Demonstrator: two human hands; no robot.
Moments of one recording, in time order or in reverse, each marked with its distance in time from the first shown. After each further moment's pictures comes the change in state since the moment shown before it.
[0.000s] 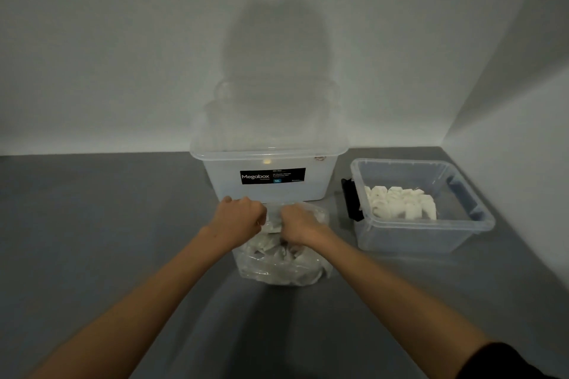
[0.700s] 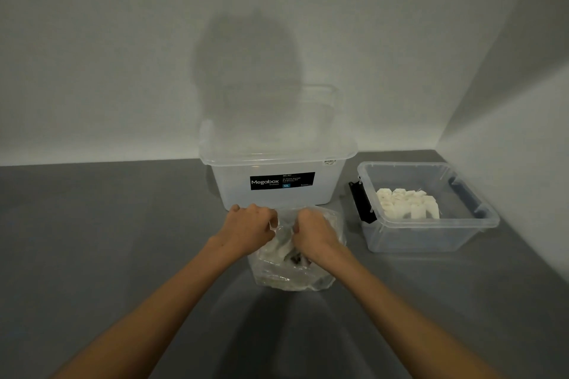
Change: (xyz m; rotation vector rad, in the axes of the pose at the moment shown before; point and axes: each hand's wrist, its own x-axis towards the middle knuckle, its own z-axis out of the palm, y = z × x) left_hand -0.006 -0.016 0.009 -0.198 0.052 0.080; right_hand -0.018 -0.012 0.015 0.114 0.345 0.123
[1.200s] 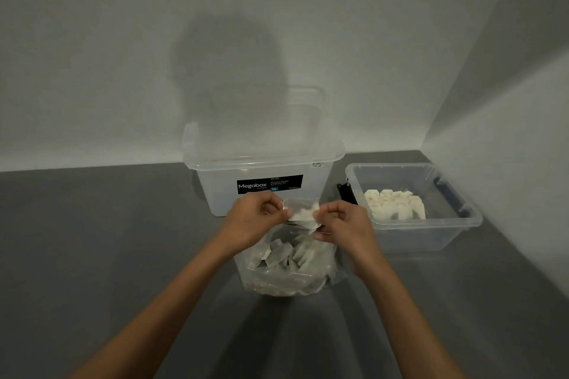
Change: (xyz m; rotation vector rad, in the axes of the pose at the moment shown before) left_hand 0.002 0.023 -0.022 -0.853 0.149 -0.086; right_hand -0.032 0.041 -0.047 1.069 0.181 0.186
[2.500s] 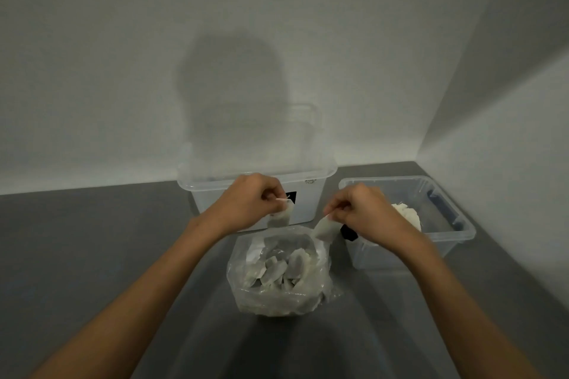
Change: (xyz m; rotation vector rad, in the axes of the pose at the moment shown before) left_hand 0.029 0.057 -0.037 0.346 -0.098 0.179; right_hand 0.017 -0.073 -0.050 -0.912 -0.208 -0.376
